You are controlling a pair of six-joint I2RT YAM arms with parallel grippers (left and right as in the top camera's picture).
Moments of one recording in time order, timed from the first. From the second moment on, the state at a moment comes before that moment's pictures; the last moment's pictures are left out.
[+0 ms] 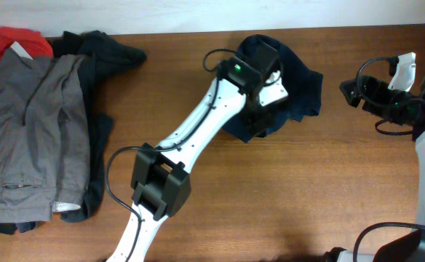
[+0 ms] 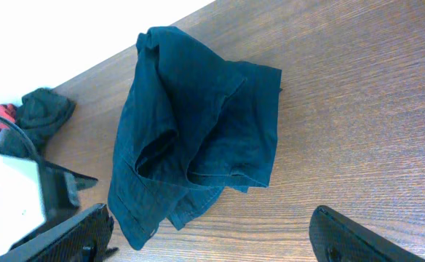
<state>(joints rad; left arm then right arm) -0.70 2.36 2.33 -1.26 0.06 0.41 -0.42 1.50 1.34 -0.76 -0.62 0.07</state>
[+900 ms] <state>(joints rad) -0.73 2.36 2.06 -1.00 -0.05 0.37 -0.42 1.51 1.34 -0.78 -0.62 0.07</state>
